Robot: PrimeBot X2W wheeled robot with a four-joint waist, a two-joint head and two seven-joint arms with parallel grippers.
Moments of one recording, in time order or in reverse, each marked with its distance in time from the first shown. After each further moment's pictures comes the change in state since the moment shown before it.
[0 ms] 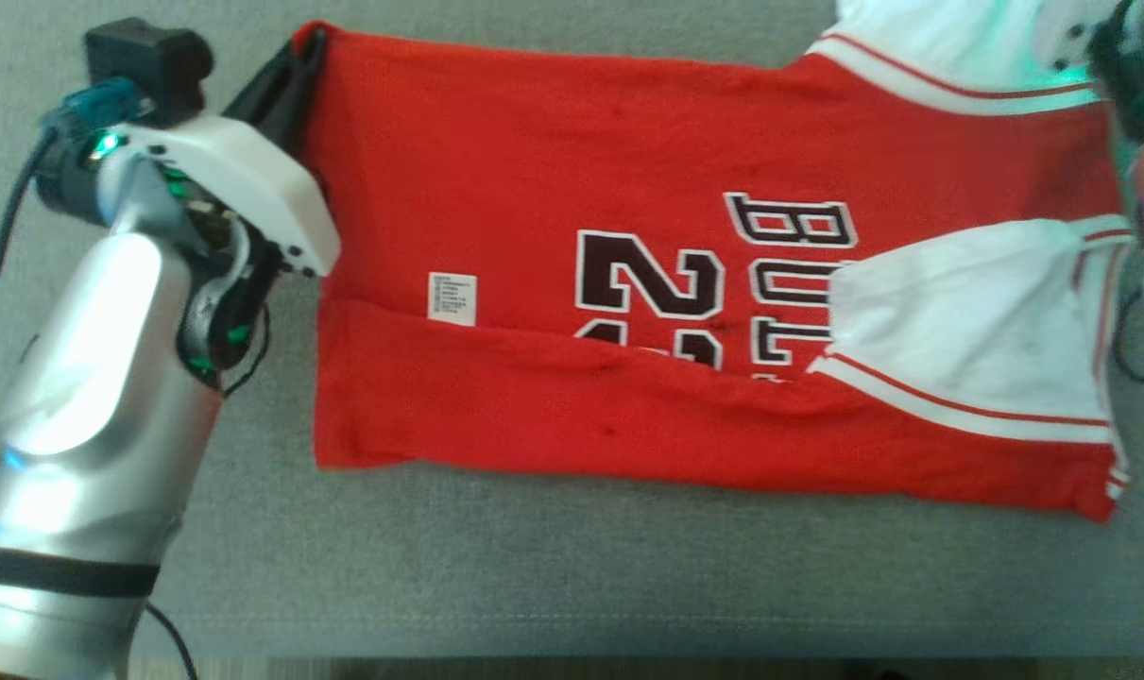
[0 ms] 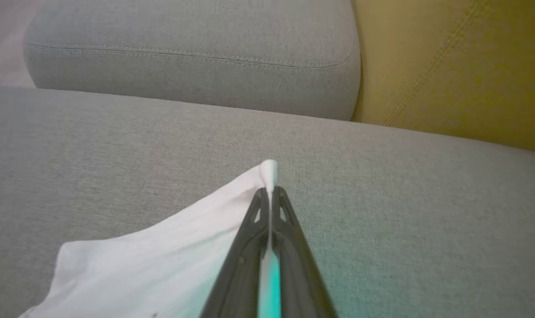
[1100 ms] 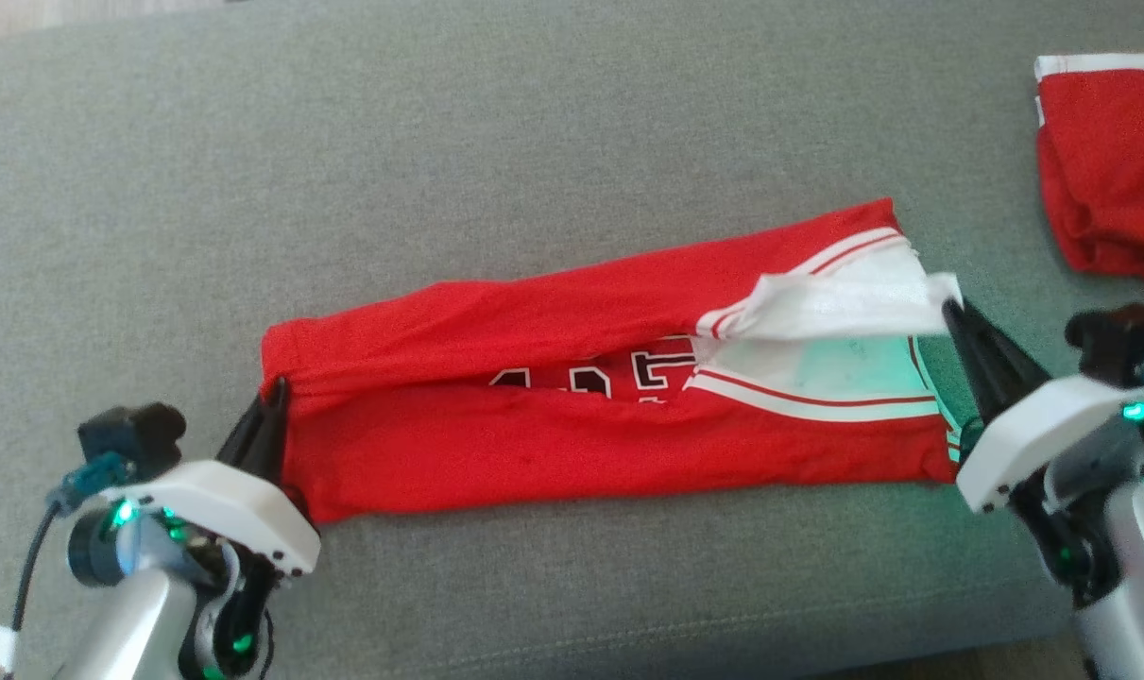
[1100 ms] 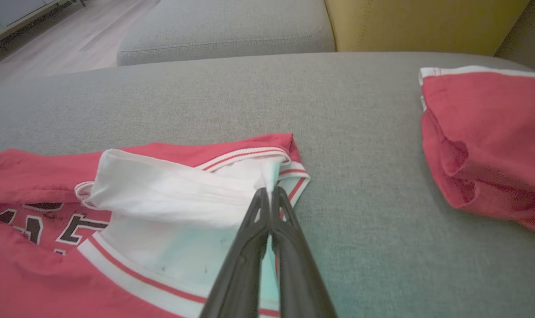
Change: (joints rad) left arm 0.604 0.040 0.101 -0.183 -0.158 0.125 -0.123; right arm 1.005 -0.049 0.030 -0.884 0.283 0.000 -0.027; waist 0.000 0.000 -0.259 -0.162
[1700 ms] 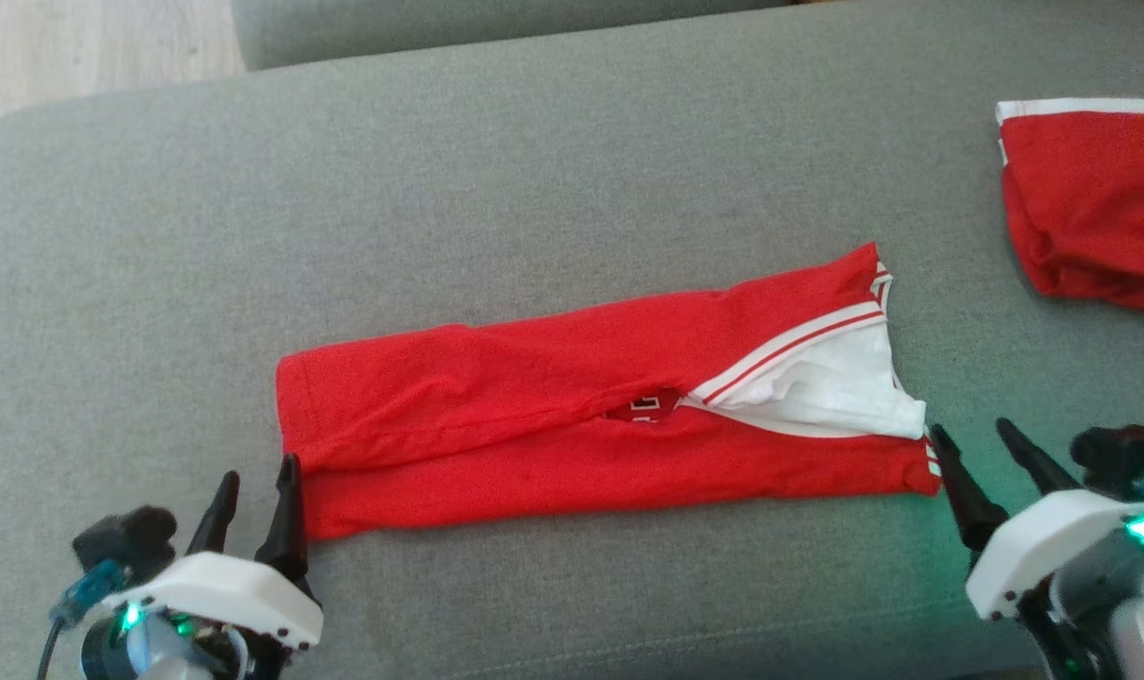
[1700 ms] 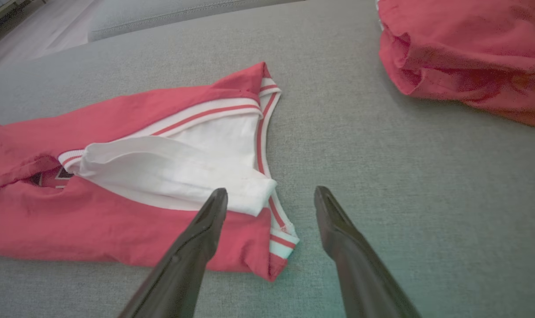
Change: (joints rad) left arm 0.124 -0.053 0.022 0.069 -0.046 0.017 -0.143; right arm 0.202 0.072 -0.094 -0.029 -0.044 0.000 0.026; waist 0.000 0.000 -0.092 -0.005
